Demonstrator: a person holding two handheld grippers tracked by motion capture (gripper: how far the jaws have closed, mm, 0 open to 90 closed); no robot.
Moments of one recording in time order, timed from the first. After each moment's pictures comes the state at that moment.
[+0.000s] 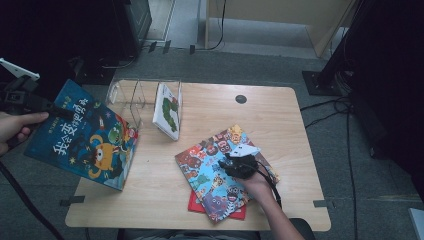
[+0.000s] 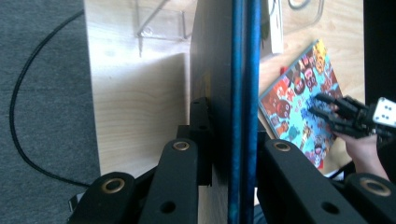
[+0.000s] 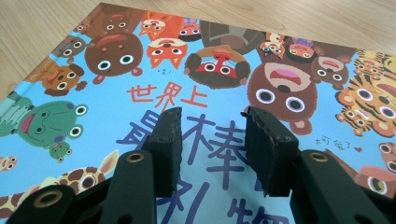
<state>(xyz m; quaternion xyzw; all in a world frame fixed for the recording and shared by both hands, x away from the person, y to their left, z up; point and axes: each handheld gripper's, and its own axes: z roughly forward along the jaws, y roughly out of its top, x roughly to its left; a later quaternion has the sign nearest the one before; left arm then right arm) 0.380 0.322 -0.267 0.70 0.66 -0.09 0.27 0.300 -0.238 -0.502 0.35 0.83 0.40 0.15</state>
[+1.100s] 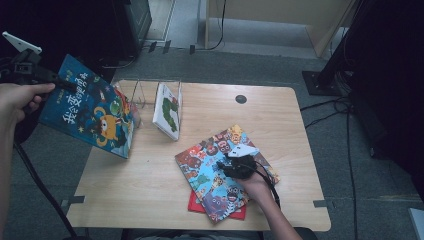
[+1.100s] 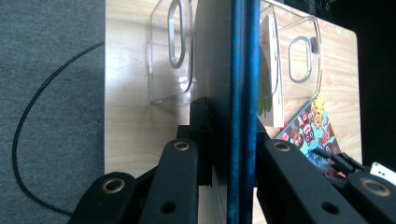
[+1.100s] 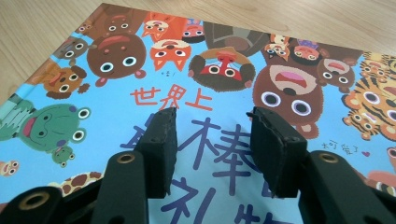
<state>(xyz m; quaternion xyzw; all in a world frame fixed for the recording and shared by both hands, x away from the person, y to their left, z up) 0.453 0.328 -0.256 0.67 0.68 -0.06 0.30 0.300 -0.233 -0.502 0.35 0.83 0.40 0.15</state>
